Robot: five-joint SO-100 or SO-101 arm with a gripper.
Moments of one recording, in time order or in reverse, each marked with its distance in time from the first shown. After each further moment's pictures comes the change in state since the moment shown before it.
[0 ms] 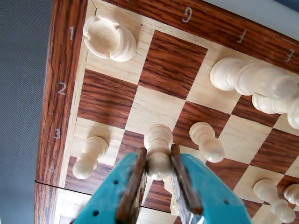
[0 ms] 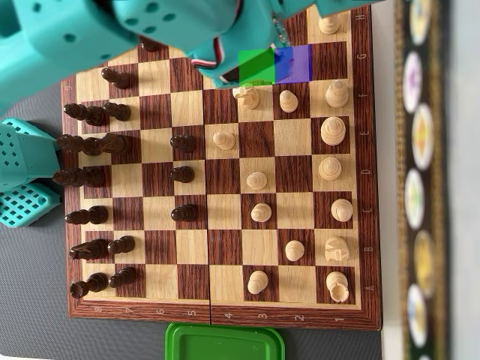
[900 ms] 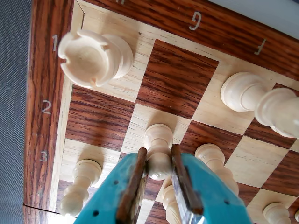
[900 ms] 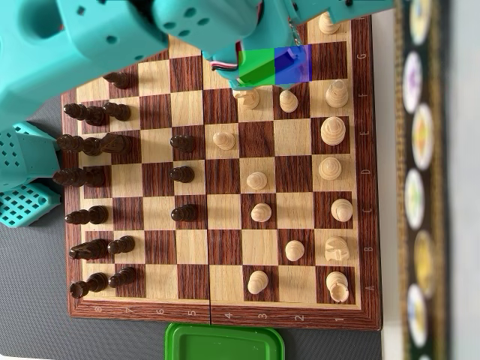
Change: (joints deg) arm 0.0 -8.8 -6.7 0.0 0.0
